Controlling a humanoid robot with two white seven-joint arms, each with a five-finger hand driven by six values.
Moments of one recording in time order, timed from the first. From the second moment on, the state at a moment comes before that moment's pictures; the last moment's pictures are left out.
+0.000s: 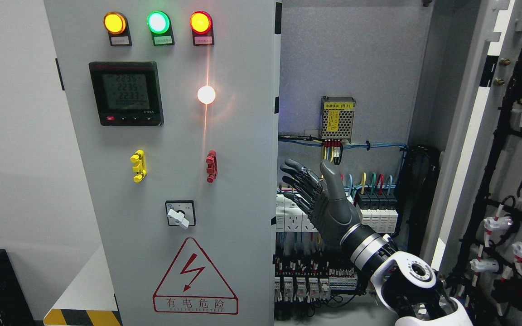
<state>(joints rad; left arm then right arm) 0.06 -0.09 0.00 0.00 0.11 -0.18 0.01 -0.75 -0.08 0.22 -1.49 -0.53 0.34 0.32</state>
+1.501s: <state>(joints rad) 0.06 -0.09 0.00 0.00 0.11 -0.18 0.01 -0.76 -0.09 0.22 -1.48 -0.54 0.37 0.48</state>
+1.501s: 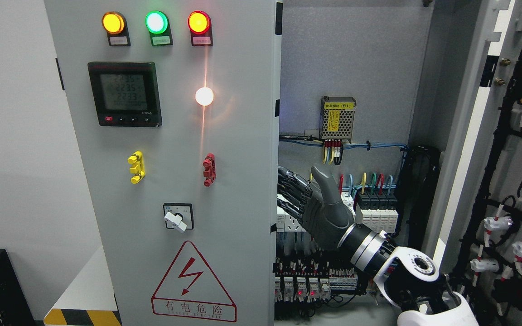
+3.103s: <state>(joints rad) 0.06 -0.09 0.00 0.00 0.11 -0.18 0.01 -0.72 -0.11 0.24 -1.59 -0.56 0.42 0.57</state>
